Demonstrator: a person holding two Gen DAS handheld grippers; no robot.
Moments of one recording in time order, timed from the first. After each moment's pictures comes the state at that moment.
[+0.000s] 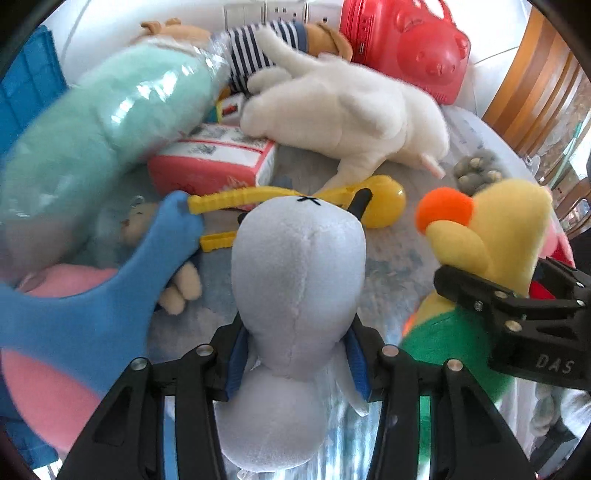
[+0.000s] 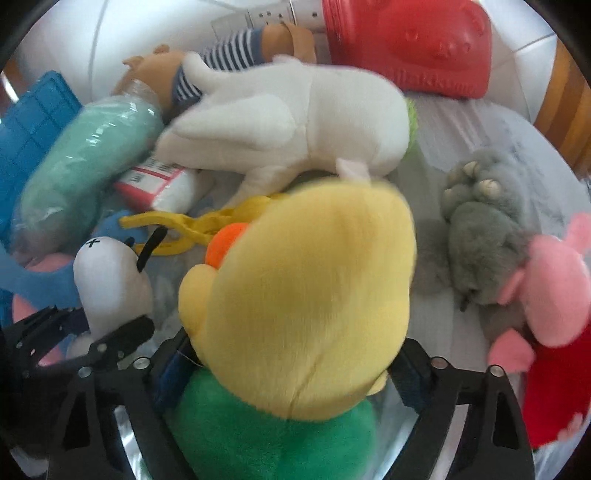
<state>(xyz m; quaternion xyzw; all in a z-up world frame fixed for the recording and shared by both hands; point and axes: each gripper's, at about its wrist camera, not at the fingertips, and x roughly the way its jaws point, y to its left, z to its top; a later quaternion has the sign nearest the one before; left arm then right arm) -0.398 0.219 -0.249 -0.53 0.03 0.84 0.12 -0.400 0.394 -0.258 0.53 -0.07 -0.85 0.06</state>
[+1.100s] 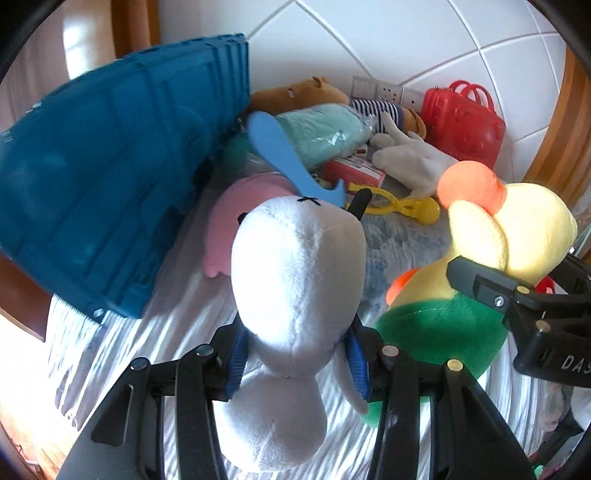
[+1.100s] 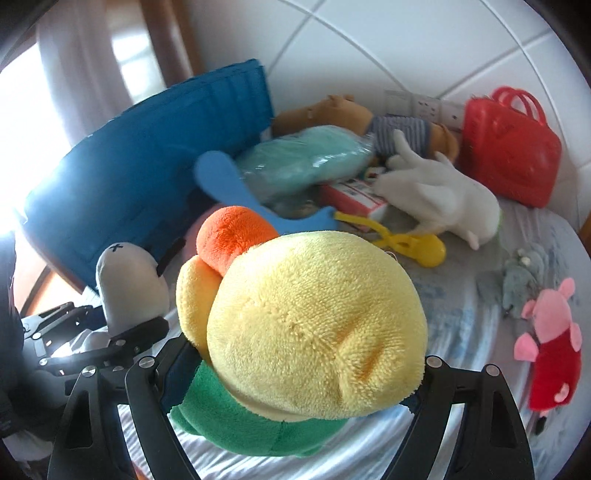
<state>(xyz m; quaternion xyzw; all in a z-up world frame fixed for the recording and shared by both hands) -0.188 0.102 -0.142 -0.45 -0.04 0.89 -0.04 -0.236 0.258 -0.150 0.42 0.02 -0.87 0.24</state>
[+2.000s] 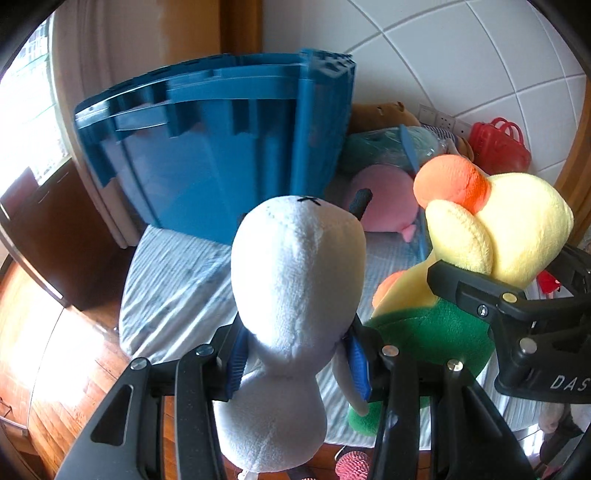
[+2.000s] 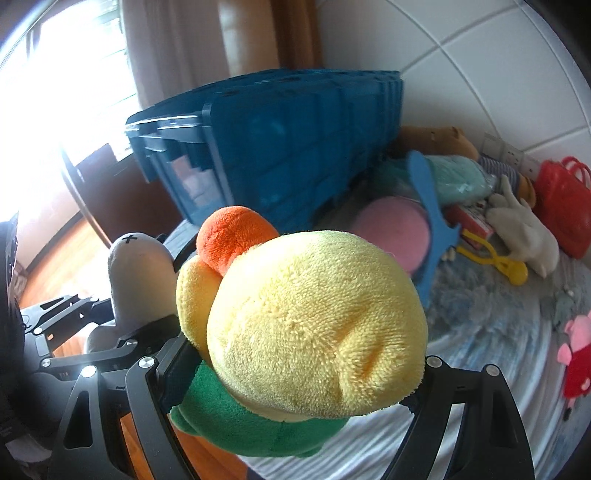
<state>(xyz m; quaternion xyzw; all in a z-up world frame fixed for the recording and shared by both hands) -0.021 -0.063 -0.116 -0.42 -0.07 0.90 -0.10 -0.093 0.069 -0.124 0.40 0.09 -0.86 0.32</state>
